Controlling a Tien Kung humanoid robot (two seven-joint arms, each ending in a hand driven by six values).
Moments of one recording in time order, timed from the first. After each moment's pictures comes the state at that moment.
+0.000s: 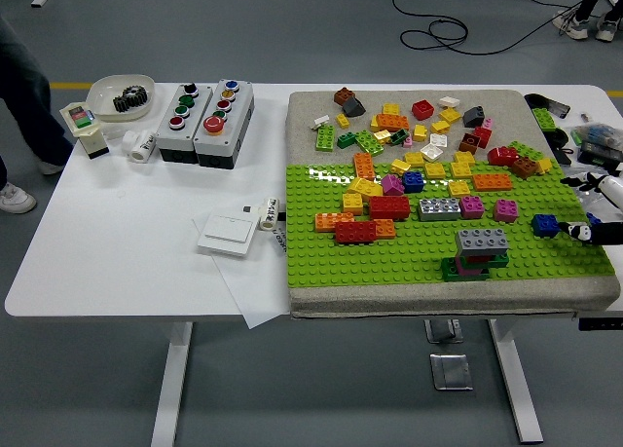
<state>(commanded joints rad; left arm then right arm) -0.05 0.08 -0.08 -0.32 -0.29 0.35 -0.04 0.68 -0.50 0.76 0.45 -1.69 -0.23 0.58</state>
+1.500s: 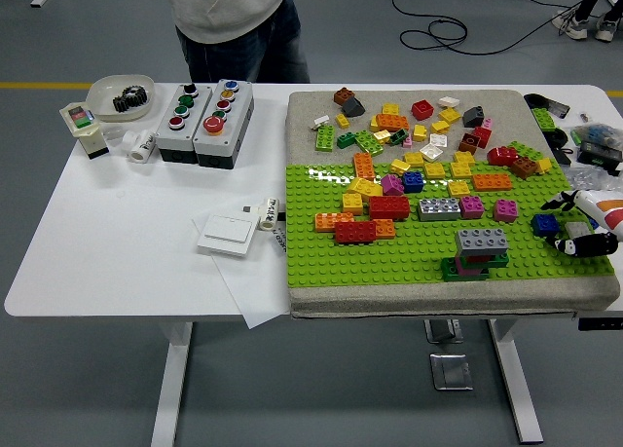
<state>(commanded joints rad) -0.06 0.07 -0.08 -0.32 -0.29 0.36 -0.04 0.71 -0.47 0.68 0.41 -1.76 -0.23 0.57</state>
